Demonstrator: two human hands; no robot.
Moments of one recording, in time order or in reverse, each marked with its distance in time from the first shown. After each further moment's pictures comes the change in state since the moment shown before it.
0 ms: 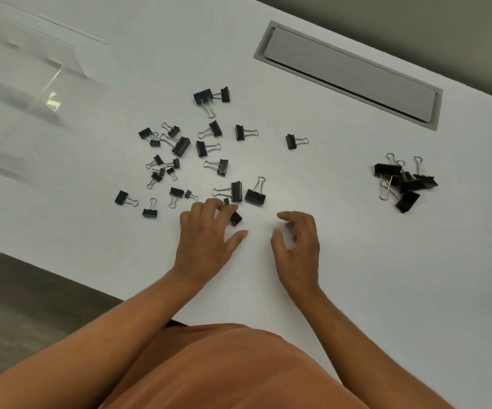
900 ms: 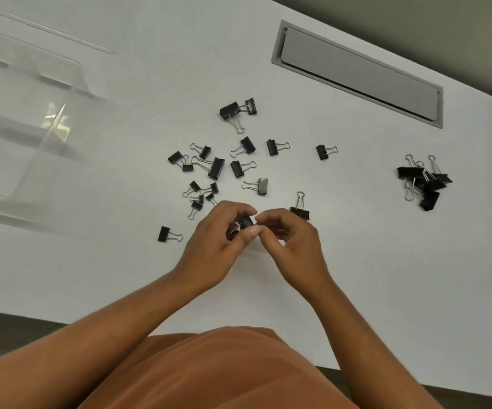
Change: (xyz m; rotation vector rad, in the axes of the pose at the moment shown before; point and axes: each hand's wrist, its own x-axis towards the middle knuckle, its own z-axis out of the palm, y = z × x) left_hand 0.049 -0.094 -0.083 -0.920 -0.327 -0.016; right_hand 0.037 -0.125 0.081 0.078 -0.196 0.265
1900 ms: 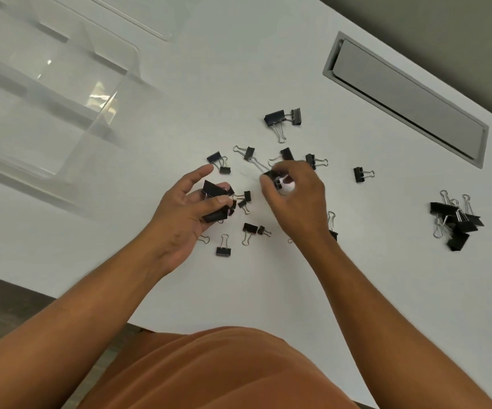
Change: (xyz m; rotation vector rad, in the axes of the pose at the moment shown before) left_hand 0.017 -0.012 -0.086 -1.009 0.301 -0.554; right_hand 0.105 -0.030 0.047 -0.364 0.119 -0.247
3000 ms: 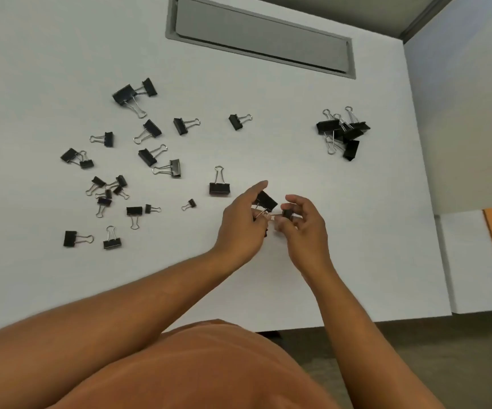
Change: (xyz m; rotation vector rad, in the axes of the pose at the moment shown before) left_hand -0.028 -0.185 0.190 0.969 -0.321 0.227; right_hand -0.169 0.140 -0.127 0.446 0.223 0.637
